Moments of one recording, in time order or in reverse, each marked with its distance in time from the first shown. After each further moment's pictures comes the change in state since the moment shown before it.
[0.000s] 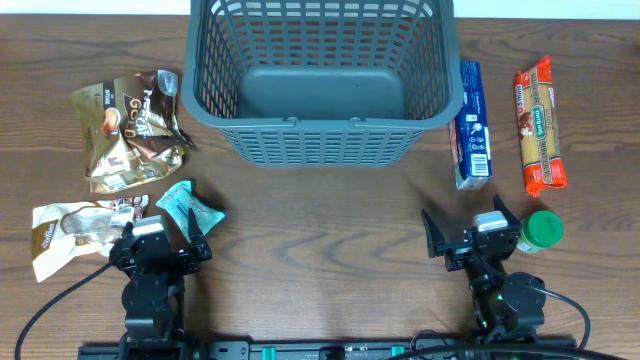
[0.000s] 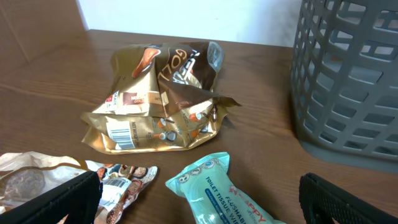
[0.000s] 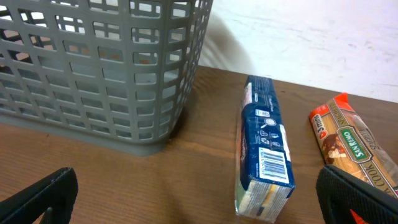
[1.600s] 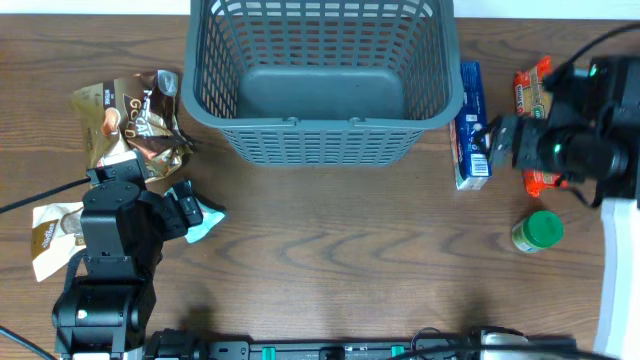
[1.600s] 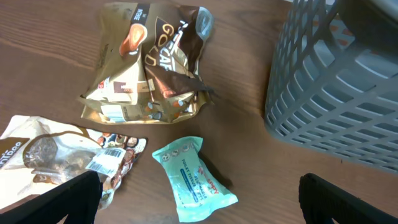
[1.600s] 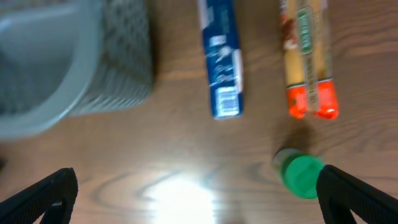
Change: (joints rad) left arm 0.000 0.731 0.750 -0.439 0.078 -0.182; right arm -0.207 1.352 1.700 -1.251 -0.017 0.192
